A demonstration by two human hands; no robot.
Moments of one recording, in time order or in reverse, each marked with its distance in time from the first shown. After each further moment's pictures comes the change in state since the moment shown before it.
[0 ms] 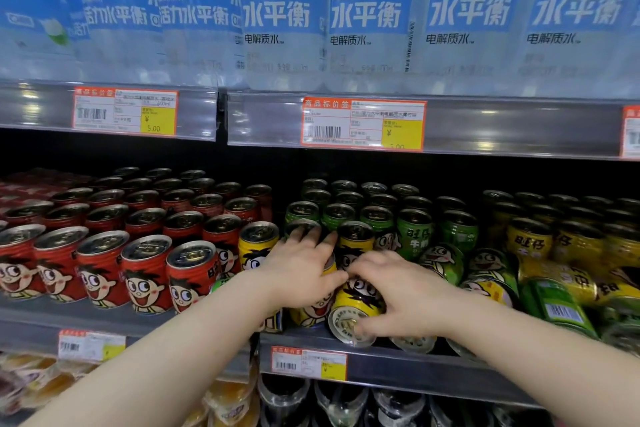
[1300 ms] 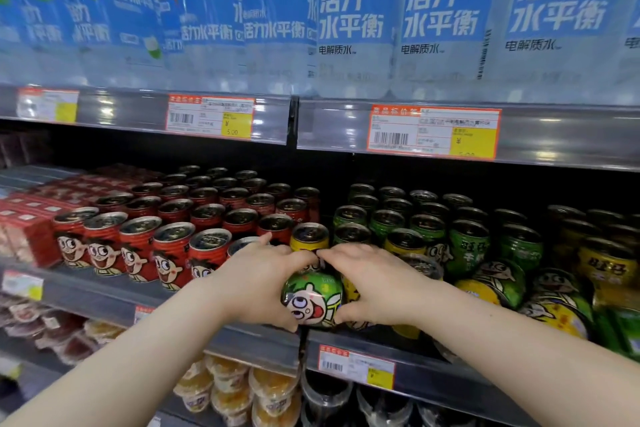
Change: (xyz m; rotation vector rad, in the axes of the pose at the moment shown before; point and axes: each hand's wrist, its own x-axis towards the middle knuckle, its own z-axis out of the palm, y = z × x) left_hand -0.073 -0.075 -0.014 0.162 0.078 0.036; right_hand 0.063 -0.060 -0.002 -0.051 0.001 -0.155
